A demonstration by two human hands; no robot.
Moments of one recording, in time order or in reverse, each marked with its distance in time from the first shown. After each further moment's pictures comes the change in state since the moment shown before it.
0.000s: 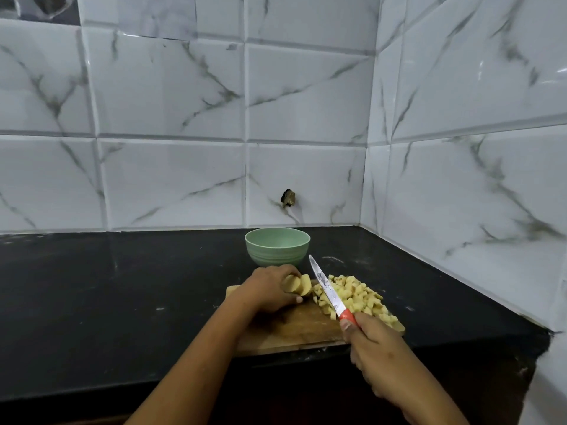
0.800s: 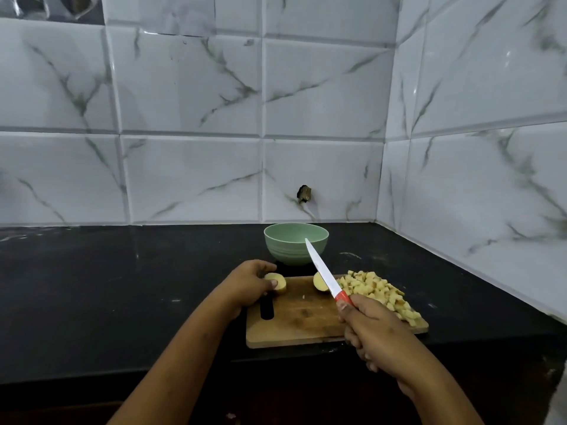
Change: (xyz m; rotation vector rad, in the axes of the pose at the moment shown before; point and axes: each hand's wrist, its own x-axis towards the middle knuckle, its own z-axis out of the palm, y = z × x) left_hand -0.031 -0.053 -0.012 -0.661 0.123 -0.239; right_hand 0.005 -0.033 0.015 0.183 -0.129 0.069
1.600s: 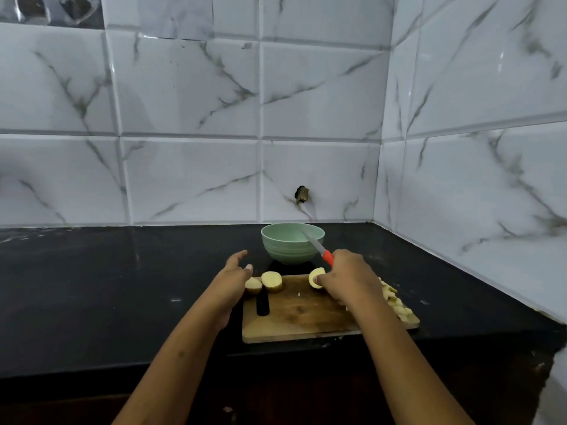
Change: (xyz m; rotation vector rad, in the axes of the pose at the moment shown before) left_hand -0.030 0.003 -0.002 -0.306 0.172 -0.054; right_hand 0.083 -0.022 0.001 -0.733 0.326 -0.031
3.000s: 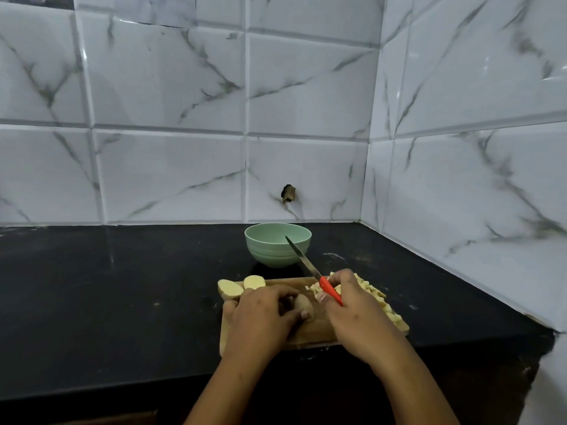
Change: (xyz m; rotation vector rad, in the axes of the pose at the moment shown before) left_hand -0.033 0.000 0.068 0.780 0.126 0.331; right_hand -0.058 0.026 -0.013 0.364 -0.086 -0.131
